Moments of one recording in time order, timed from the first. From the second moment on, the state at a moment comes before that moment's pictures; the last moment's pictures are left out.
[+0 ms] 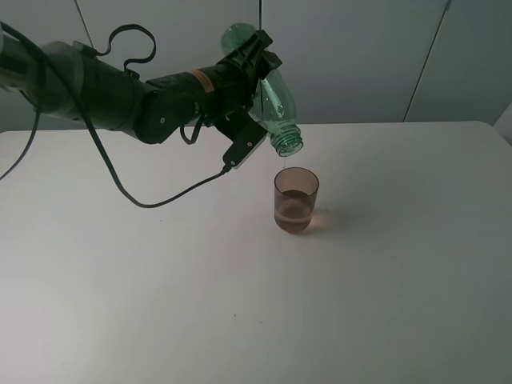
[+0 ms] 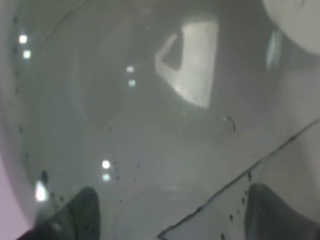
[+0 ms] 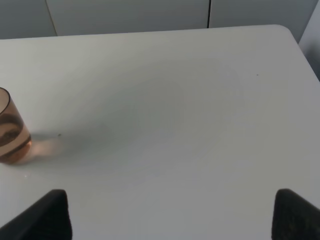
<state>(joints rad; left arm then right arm) -0.65 2.03 -1.22 -0.01 -0.56 2.11 -0.04 0.00 -0.50 0.01 1.10 0.01</state>
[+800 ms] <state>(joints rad) -0.64 2.03 -1.22 -0.17 -0.45 1.14 -0.04 0.00 -0.50 0.01 1.10 0.01</state>
